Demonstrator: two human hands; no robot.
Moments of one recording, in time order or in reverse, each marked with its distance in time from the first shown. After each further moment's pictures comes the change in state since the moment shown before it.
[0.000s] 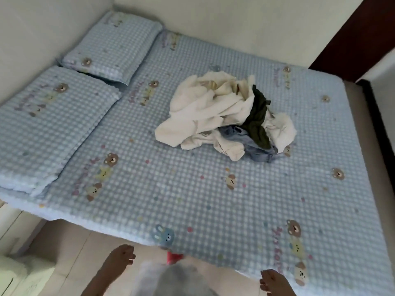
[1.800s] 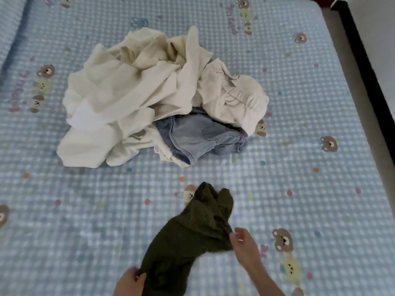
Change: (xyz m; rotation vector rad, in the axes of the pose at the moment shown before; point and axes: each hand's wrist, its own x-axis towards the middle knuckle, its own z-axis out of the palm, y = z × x) left_hand 0.140 0.149 0.238 0.636 -0.087 -0.082; right_hand 0.220 -0.115 -0.044 -0.004 0.138 -0.096
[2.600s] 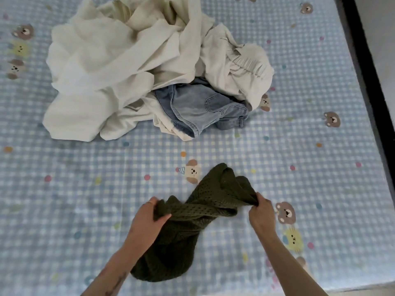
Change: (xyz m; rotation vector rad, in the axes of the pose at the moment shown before) left_hand 0.021 0.036 -0.012 -0.040 0.166 0.620; right_hand 0.016 0.010 -0.009 -0.188 0.341 -0.109
